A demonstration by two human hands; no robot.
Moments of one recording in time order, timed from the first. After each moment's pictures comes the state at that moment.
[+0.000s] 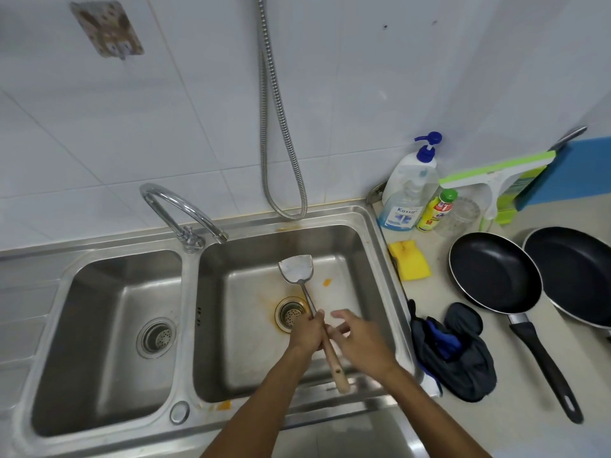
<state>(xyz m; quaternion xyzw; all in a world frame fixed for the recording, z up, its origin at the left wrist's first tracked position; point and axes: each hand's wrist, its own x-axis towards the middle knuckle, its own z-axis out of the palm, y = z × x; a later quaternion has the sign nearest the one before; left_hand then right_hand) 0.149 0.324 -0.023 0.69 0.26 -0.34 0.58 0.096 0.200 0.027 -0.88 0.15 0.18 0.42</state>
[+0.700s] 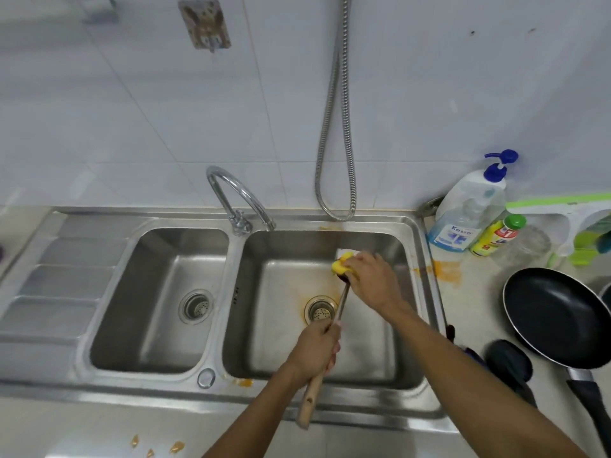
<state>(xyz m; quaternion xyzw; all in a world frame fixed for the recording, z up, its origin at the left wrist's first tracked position) 0.117 0.368 0.047 0.72 0.15 -0.34 0.59 0.235 0.199 -0.003 -0.98 -0.12 -0.01 0.14</state>
